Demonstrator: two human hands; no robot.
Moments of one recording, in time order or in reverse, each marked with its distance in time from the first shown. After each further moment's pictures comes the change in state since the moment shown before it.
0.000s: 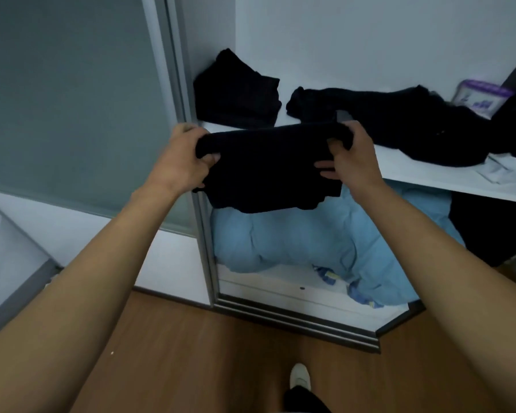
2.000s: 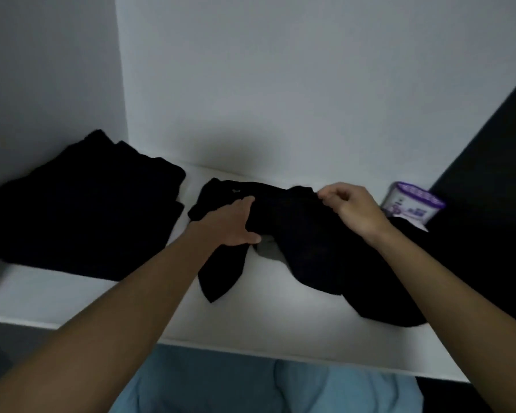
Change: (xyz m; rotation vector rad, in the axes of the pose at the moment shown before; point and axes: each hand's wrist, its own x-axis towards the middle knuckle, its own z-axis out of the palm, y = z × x) left_hand 0.367 0.094 0.281 0.251 -0.630 0.177; right_hand 0.365 0.057 -0.157 -0.471 -0.017 -0.062
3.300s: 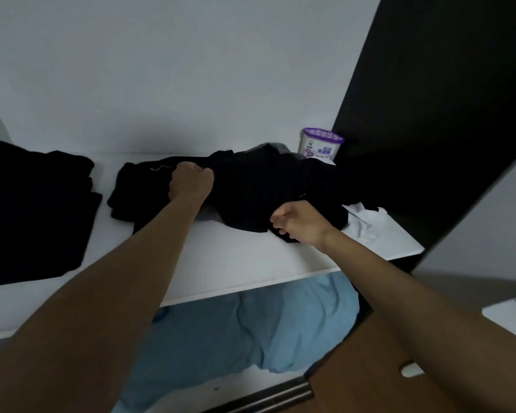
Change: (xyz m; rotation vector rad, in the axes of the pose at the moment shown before) left_hand 0.013 0.093 0.034 -0.568 0.465 -0.235; right_hand -0.146 0.045 -0.010 0.093 -0.065 0.390
